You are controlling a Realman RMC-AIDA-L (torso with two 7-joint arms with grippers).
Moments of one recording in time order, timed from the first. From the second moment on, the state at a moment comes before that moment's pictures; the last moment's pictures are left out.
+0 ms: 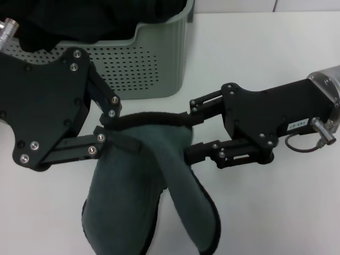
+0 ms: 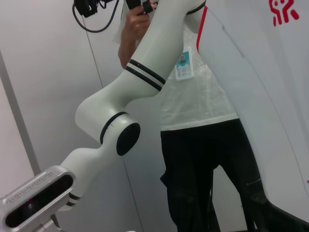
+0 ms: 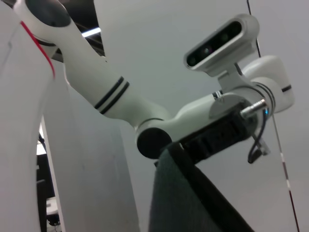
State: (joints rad) left arm -0.50 -1.81 1.24 1.20 1.26 2.04 -1.41; right arm 0.91 1.91 -1.75 -0.25 -0.93 -1.88 1.14
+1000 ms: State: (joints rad) left arm -0.43 -1.85 1.17 1.17 1.27 2.03 -1.43; right arm 0.81 1.95 -1.62 -0.32 -0.95 -1.84 1.11
